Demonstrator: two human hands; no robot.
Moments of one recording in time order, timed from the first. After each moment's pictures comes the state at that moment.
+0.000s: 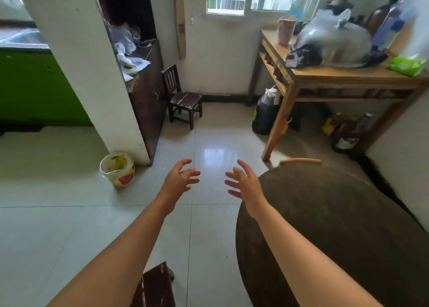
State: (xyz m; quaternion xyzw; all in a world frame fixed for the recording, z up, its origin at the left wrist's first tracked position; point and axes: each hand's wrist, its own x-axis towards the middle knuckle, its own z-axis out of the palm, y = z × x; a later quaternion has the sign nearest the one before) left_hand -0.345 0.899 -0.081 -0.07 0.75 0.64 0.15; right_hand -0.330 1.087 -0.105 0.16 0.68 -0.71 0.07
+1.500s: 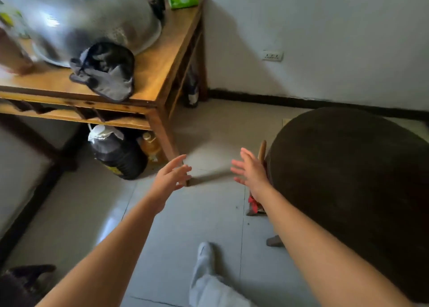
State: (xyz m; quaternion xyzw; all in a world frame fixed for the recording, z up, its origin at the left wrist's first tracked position) left_hand -1.038 1.255 -0.144 0.37 0.64 0.36 0.57; right_hand -0.819 1.308 -0.172 0.61 0.33 -0.62 -0.36
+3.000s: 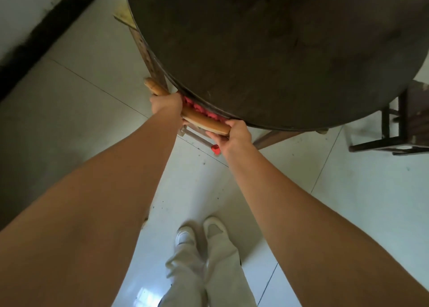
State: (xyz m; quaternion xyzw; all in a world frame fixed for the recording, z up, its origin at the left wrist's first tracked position) left_hand -0.763 1.575 -0.470 0.47 0.64 0.01 0.60; right_hand -0.761 1.426 -0.459 0.49 -0.44 -0.32 -0.69
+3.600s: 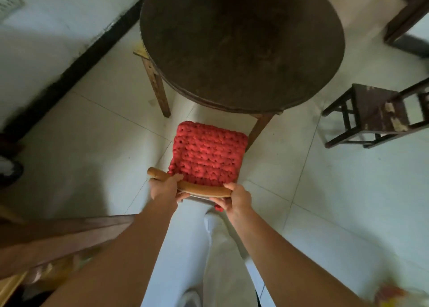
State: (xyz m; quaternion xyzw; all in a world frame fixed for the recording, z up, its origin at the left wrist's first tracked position) left_hand -1.014 1.448 -0.412 0.44 0.64 0.00 0.64; right_hand -0.971 1.296 -0.412 0.47 -0.43 -0.32 -0.70
